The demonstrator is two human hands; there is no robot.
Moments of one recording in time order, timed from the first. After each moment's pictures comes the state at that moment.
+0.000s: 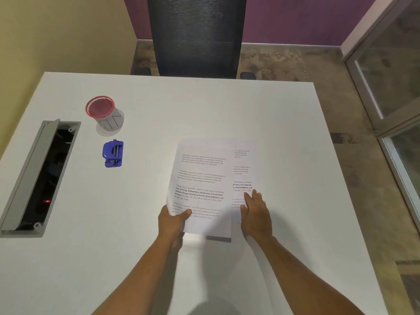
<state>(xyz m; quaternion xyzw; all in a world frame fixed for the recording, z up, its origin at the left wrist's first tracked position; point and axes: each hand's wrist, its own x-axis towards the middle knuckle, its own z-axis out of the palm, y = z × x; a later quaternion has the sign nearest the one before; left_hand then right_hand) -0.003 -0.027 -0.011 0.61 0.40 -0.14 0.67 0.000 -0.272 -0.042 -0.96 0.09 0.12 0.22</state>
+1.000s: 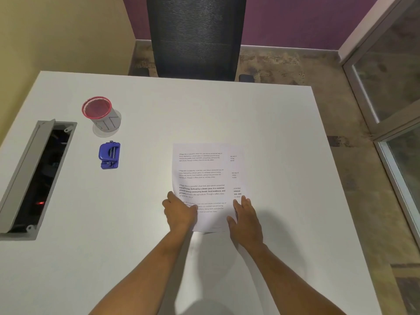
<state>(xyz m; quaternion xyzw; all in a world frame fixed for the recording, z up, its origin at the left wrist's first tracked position) 0.034 -0.065 -0.001 0.84 0.35 -0.16 0.39 -0.007 -0.254 -0.038 -0.95 0.08 0.17 0.24</state>
